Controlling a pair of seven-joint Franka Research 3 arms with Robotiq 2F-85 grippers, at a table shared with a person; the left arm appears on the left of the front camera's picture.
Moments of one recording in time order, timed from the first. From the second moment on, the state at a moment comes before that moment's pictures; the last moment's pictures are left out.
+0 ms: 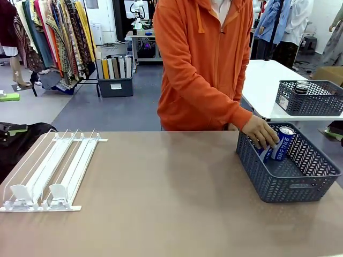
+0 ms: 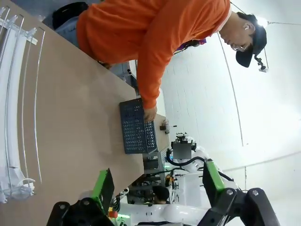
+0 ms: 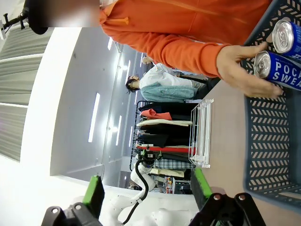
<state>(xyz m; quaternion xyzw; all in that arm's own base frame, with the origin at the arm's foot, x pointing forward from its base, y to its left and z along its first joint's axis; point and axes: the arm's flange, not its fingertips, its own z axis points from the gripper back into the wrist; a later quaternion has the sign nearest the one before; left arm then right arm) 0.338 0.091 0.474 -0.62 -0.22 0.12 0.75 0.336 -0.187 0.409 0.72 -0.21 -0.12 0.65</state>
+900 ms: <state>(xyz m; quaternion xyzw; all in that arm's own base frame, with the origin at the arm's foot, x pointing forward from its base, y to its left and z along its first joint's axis) 0.338 0.092 0.472 -0.62 -0.22 0.12 0.75 0.336 -0.187 0.409 0.72 -0.21 -0.12 0.65</state>
